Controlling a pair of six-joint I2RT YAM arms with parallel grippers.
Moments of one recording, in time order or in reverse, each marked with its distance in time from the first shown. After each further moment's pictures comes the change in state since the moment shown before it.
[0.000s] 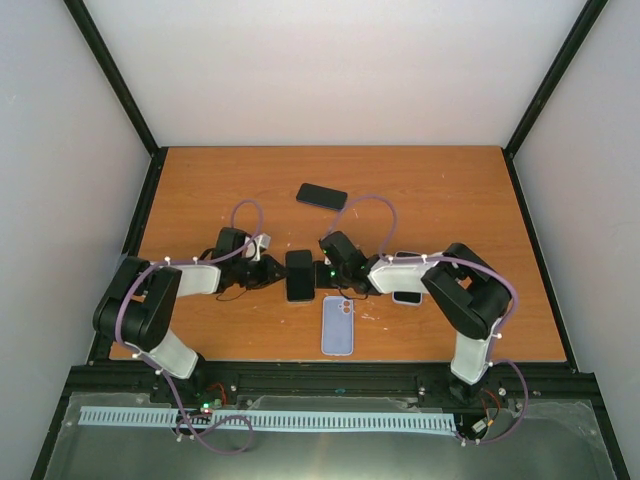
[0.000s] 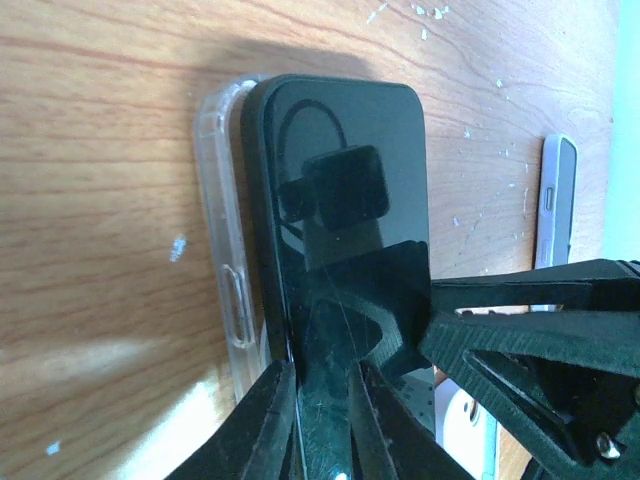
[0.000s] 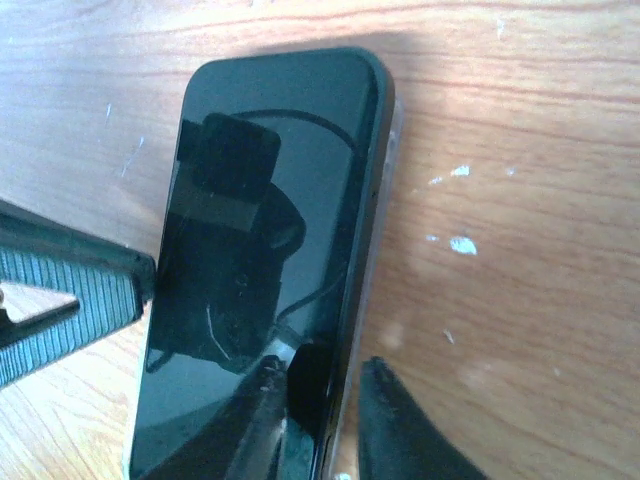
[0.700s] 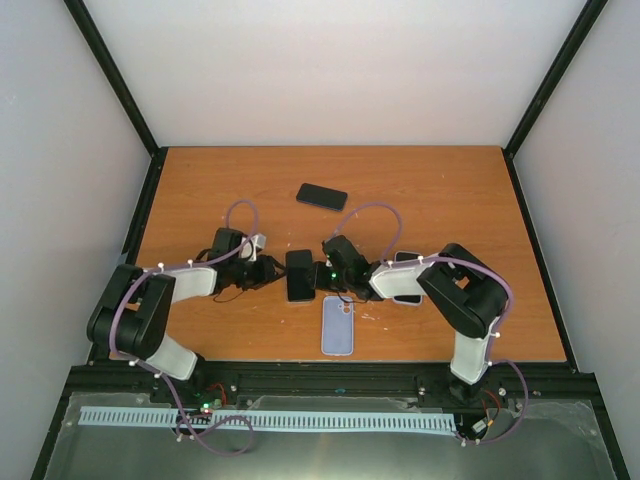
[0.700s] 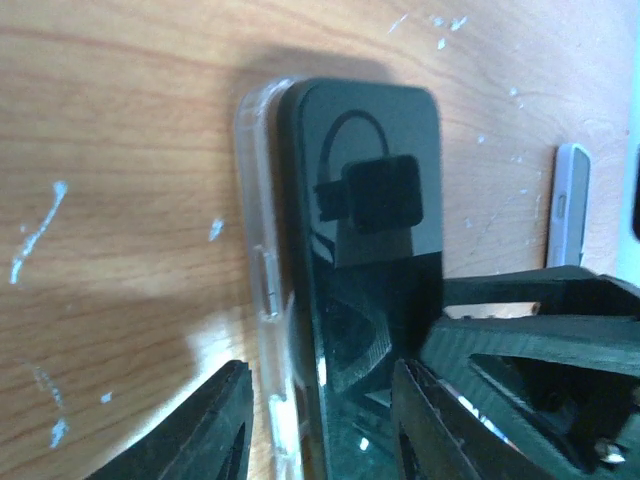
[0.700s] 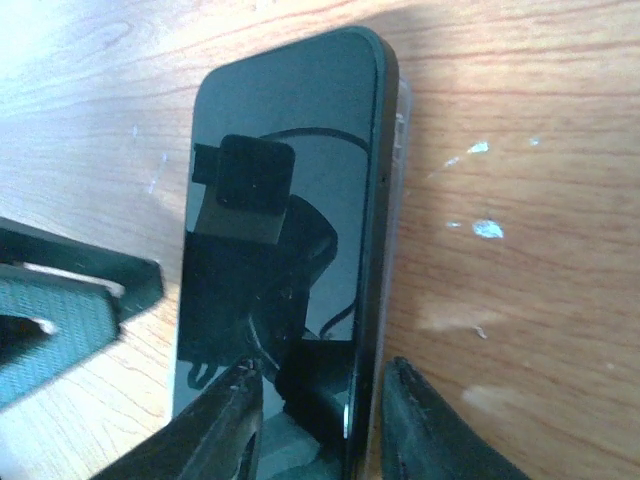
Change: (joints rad) left arm 0.021 -0.071 -0.008 -0.059 -0.037 -0.002; right arm 0.006 0.000 -0.073 0.136 -0.028 0.126
